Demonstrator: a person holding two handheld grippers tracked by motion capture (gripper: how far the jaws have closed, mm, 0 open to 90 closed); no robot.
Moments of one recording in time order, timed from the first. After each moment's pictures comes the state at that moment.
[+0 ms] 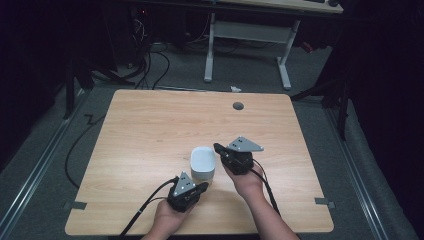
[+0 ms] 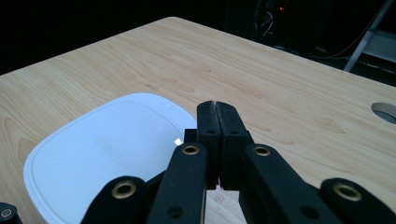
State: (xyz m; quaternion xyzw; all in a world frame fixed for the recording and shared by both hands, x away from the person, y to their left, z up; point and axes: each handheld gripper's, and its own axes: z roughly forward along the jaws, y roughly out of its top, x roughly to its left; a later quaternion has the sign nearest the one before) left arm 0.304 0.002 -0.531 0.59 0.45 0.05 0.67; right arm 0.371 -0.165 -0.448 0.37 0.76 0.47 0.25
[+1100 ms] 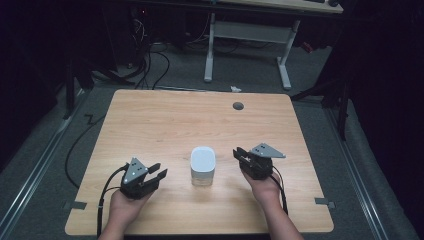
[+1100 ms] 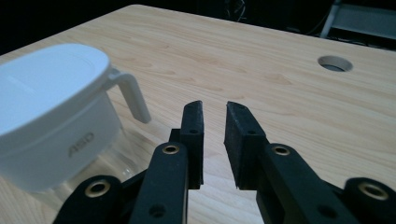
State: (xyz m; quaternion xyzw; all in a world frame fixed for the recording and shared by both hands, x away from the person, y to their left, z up) left arm 0.339 0.124 -0.499 0.56 0.50 0.16 0.64; right arm 0.362 -0.224 -0.474 0.44 0.73 0.46 0.25
